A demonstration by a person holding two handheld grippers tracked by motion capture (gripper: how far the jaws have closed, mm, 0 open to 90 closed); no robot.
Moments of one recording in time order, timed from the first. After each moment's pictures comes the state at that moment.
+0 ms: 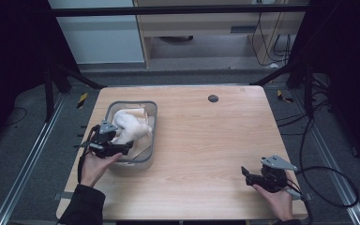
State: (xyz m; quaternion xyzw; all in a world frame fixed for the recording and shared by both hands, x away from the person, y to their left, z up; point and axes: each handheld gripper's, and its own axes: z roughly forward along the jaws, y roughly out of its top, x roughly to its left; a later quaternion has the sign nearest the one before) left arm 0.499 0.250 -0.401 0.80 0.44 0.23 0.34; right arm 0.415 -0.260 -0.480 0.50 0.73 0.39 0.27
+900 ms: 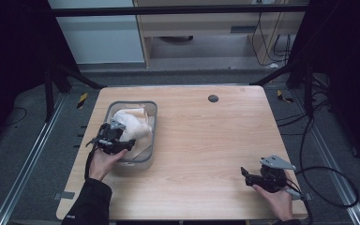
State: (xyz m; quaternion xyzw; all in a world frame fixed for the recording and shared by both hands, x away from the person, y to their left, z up) left arm 0.518 0.238 -0.416 0.81 0.46 0.21 0.29; right arm 0.416 -0.259 -0.482 0.49 0.74 0.38 0.27
